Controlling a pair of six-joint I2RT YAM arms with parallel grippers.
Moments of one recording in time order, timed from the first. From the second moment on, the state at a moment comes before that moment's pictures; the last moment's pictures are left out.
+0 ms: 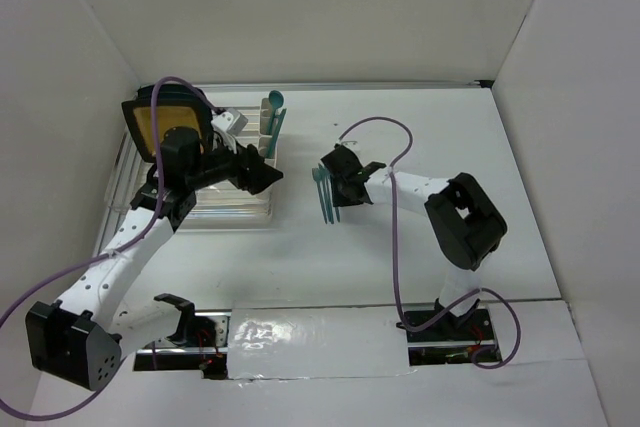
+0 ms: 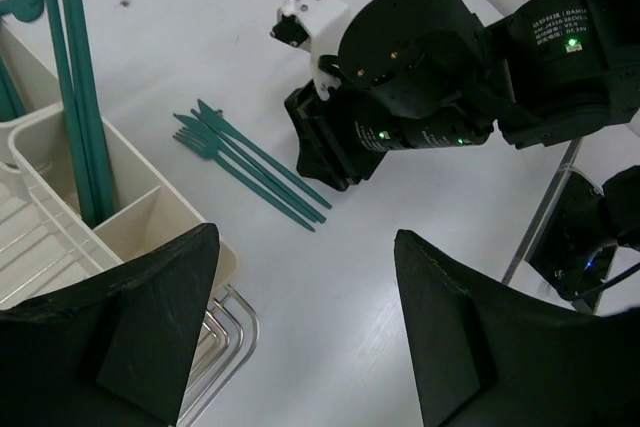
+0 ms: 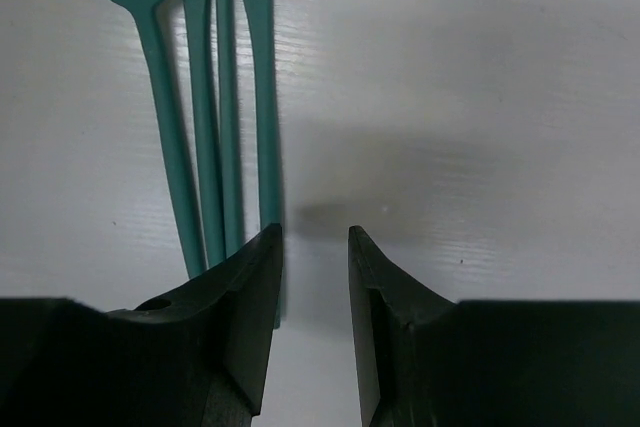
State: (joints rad) left arm -0.29 1.06 0.93 -0.15 0.61 -0.17; right arm 0.68 1.79 1.12 -0.35 0.29 0.51
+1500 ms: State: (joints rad) left arm -0.29 1.07 0.93 -0.17 0.65 -0.19; right arm 0.69 1.87 1.15 -0.27 0.30 0.51
